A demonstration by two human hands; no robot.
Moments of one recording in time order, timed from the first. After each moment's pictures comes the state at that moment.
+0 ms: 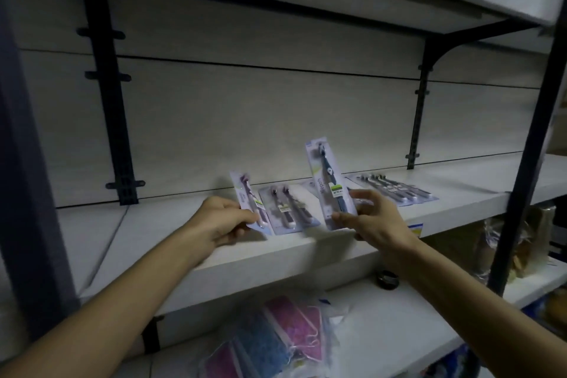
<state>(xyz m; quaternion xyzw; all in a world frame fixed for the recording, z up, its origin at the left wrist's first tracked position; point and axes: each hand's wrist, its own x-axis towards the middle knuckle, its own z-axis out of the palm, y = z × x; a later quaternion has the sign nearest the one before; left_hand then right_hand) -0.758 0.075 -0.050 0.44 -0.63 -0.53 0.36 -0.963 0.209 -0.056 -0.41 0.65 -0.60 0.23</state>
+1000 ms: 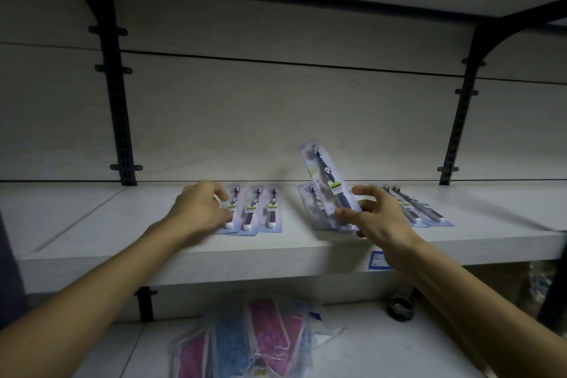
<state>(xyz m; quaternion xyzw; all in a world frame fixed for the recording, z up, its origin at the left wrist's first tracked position) -0.826 0.090 -0.049 0.60 -0.73 -0.11 0.32 -1.086 0.188 -0.049 -0.48 0.60 -0.57 0.28</state>
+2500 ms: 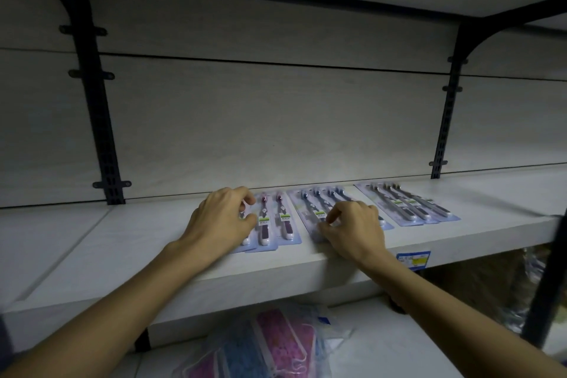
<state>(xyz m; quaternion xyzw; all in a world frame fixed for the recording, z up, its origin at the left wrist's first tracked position) -0.823 0.069 -0.052 0.45 -0.82 0.00 0.34 -1.041 0.125 -0.086 -0.53 0.77 -0.35 -0.06</state>
